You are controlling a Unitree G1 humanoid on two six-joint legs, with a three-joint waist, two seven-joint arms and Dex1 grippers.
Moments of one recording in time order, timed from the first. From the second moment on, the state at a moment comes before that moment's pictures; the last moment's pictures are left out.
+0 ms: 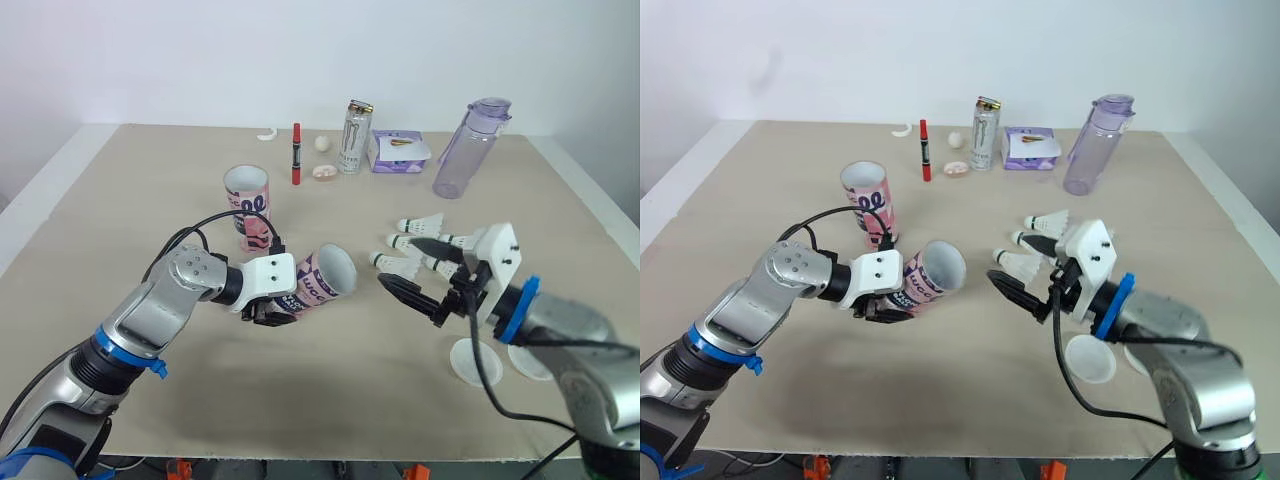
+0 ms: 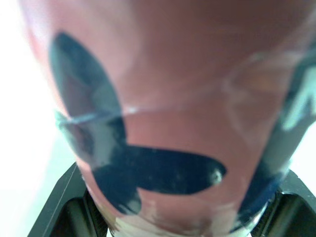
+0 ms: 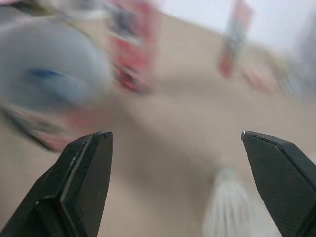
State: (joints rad) left arm -0.62 0.68 -0.42 -0.26 0.00 0.63 -1.14; right arm -0.04 -0.52 -0.20 -0.56 0.54 0.70 0.50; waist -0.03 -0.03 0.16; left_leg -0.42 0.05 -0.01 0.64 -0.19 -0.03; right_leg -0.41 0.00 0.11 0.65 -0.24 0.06
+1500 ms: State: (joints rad) left arm -0.60 0.70 -0.42 -0.30 0.00 0.65 -1.11; right arm -0.28 -0.32 -0.05 -0.18 0.36 0.67 0.33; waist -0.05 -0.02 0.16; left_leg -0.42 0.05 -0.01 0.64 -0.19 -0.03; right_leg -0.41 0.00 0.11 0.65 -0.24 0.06
